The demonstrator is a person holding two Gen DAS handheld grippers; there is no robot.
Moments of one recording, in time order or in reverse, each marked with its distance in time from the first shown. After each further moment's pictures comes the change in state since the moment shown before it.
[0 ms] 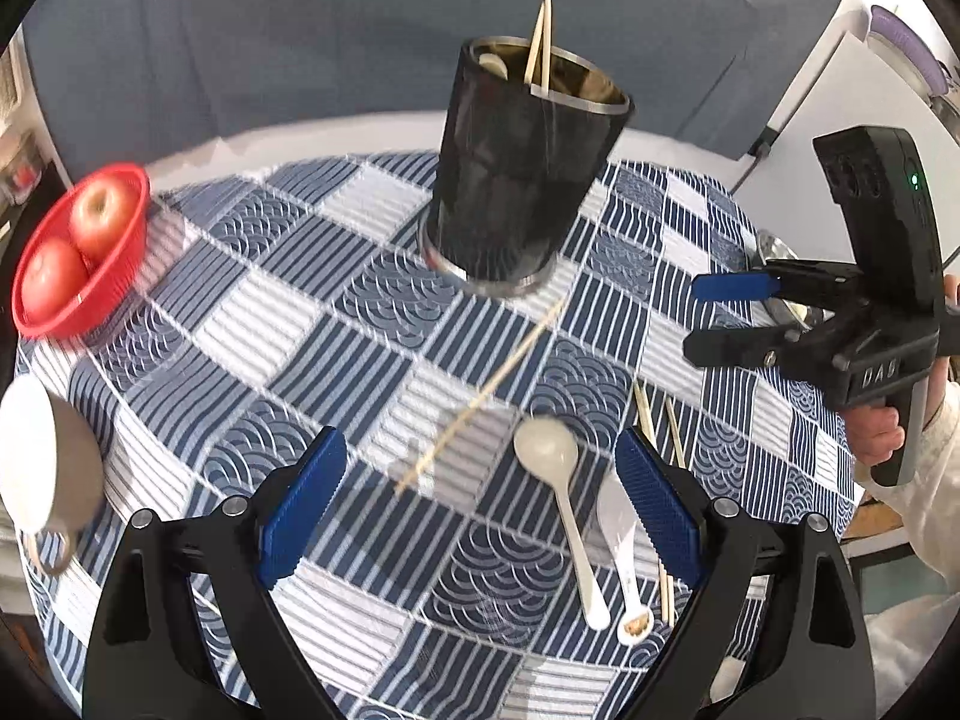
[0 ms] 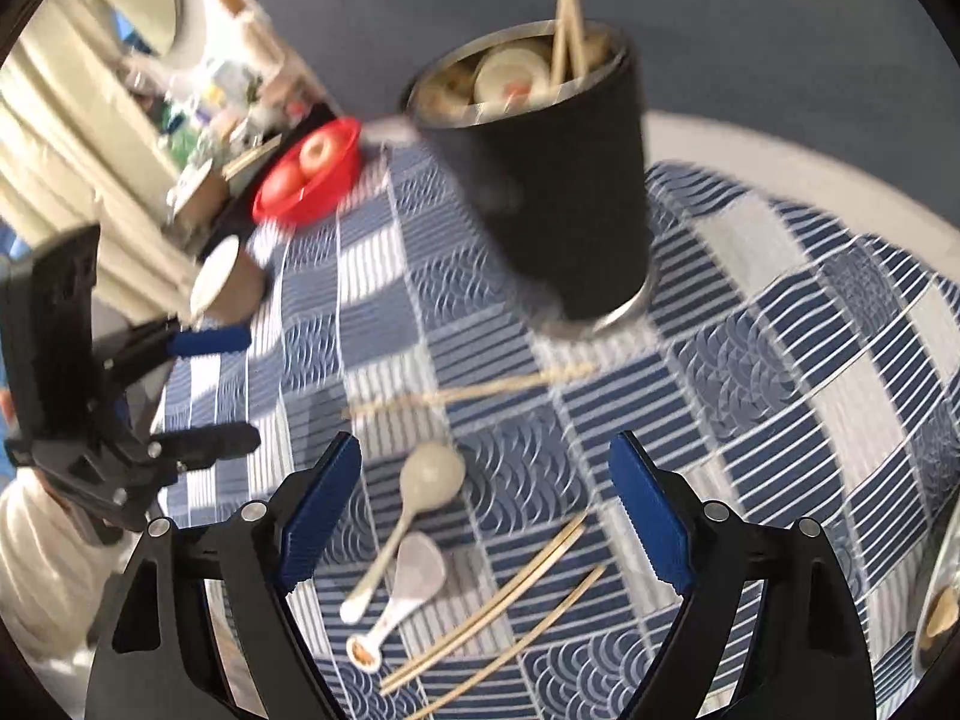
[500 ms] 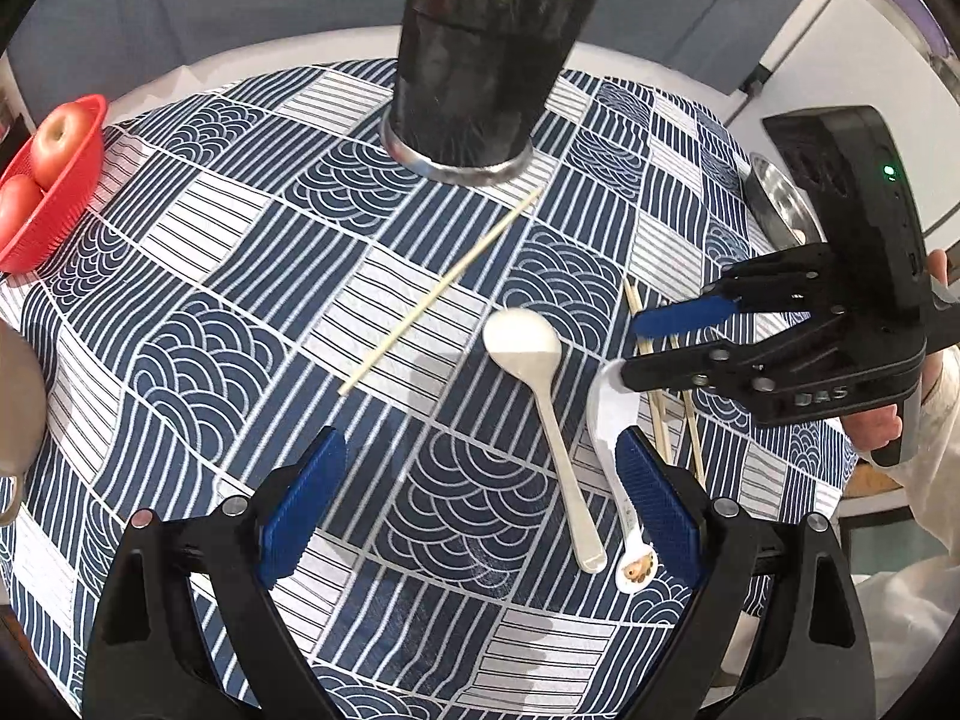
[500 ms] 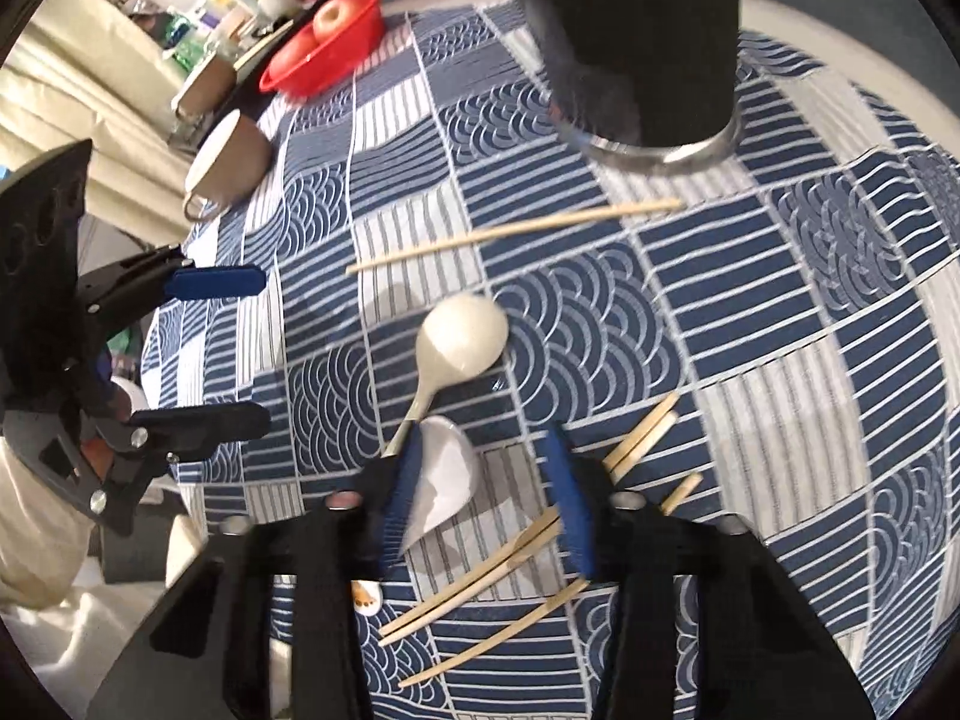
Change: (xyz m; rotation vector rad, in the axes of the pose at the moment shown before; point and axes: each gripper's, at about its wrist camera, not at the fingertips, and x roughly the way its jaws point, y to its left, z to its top) left arm 0.031 -0.014 -0.039 0.029 0.130 -0.038; right arm 0.063 0.016 -0.045 -0.025 0.221 0.052
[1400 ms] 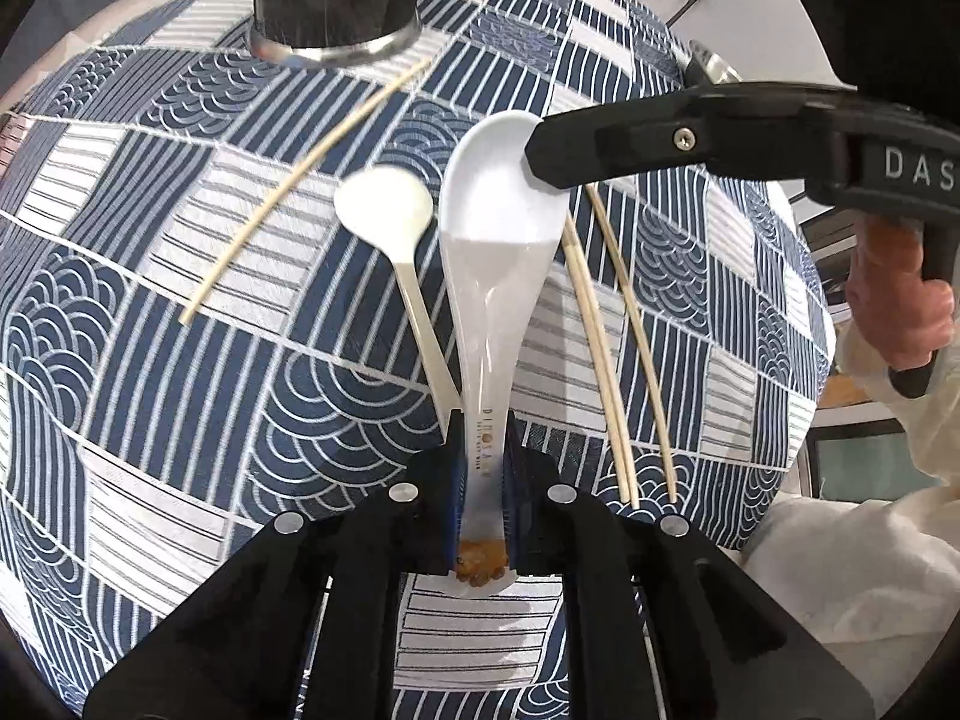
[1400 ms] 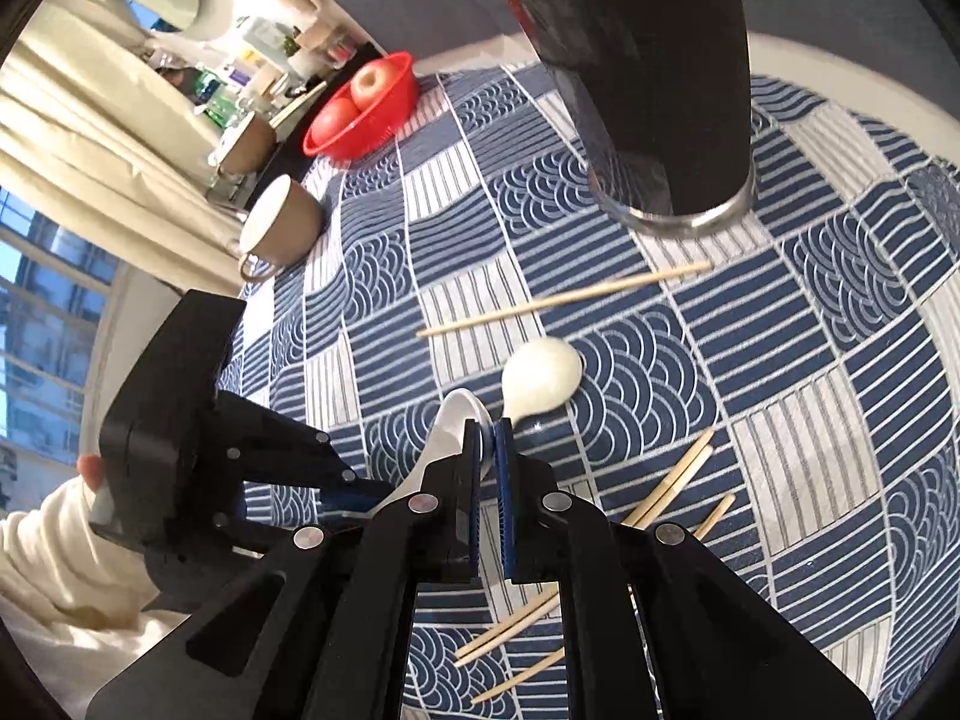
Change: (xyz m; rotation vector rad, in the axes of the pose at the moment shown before) left arm 0.034 -0.034 -0.015 0.101 0.194 -0.130; right arm -0.038 0.014 0.008 0.047 -0.144 0.102
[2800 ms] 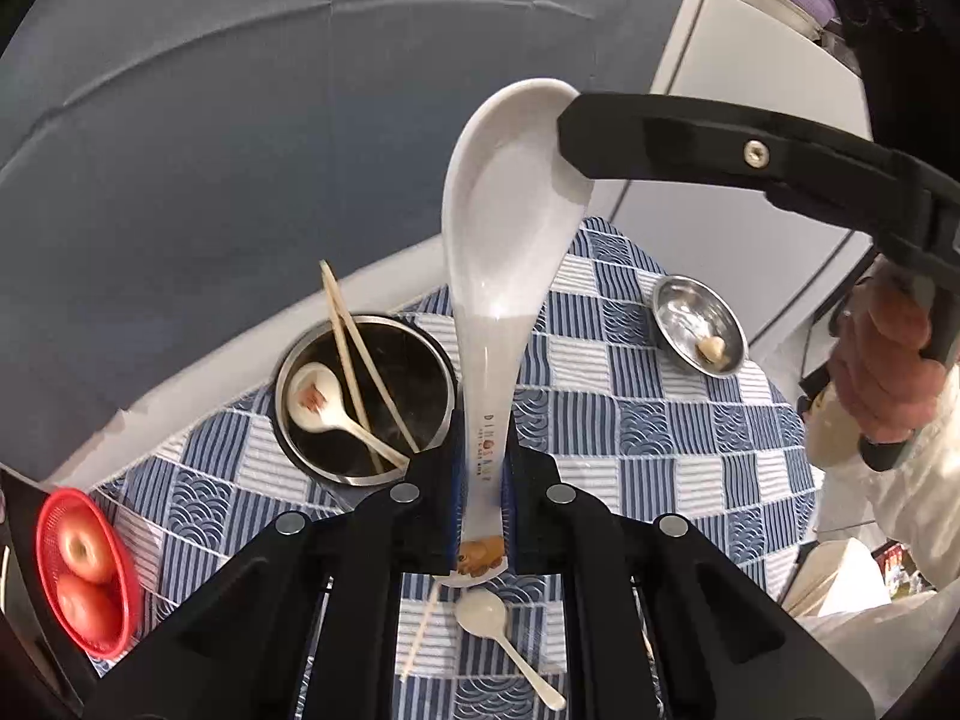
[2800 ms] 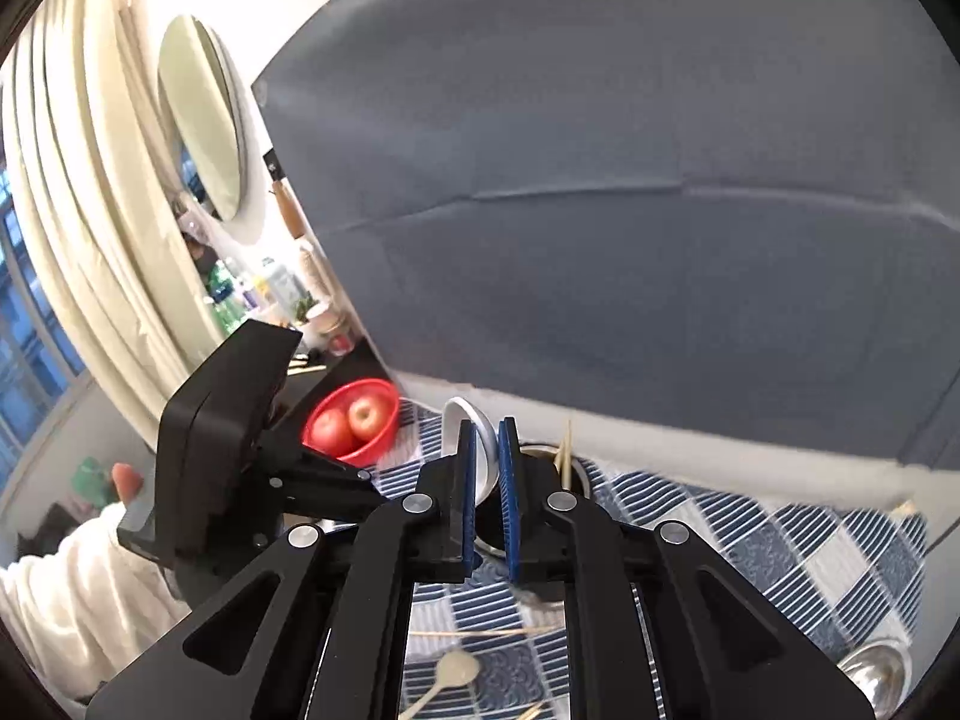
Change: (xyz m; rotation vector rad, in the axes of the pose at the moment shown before) left arm -0.147 -0.030 0.191 0.264 -0.332 0.104; right arm -0.208 0.029 0.127 -0.147 -0.564 -0.170
